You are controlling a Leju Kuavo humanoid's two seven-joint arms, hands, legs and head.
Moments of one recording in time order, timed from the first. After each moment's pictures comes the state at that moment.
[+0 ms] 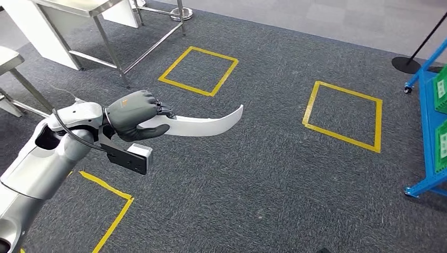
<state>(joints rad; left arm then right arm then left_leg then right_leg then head) -0.95 0.26 -0.79 -1.16 -0.60 -0.27 -0.59 -0.08 0.02 -0.99 -0.18 1.41 0.12 0.08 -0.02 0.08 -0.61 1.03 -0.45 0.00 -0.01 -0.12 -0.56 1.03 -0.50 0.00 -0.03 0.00</state>
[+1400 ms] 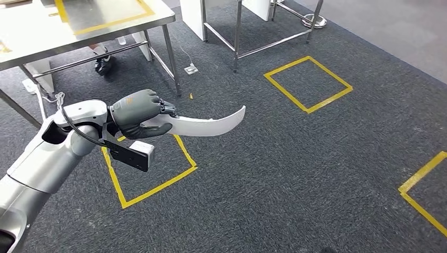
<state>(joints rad) -0.98 0.23 -0.82 -1.08 -0.58 -0.23 -0.64 -0.08 -0.01 -0.99 -0.18 1.39 0.14 0.06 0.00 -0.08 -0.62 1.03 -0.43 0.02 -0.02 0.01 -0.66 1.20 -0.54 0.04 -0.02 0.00</state>
